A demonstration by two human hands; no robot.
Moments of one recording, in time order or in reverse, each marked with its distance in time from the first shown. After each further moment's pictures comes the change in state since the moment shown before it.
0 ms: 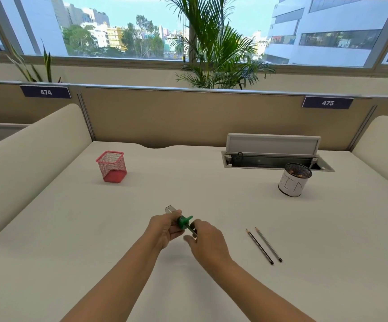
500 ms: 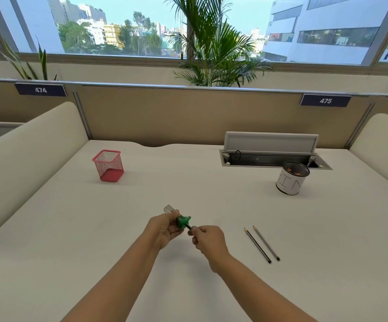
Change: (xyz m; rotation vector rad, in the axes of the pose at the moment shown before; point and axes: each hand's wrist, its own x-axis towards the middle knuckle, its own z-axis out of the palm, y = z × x) left_hand 0.003 -0.002 0.004 -0.065 0.006 -0.031; right_hand 0.003 0.002 -0.004 0.739 -0.063 0.444
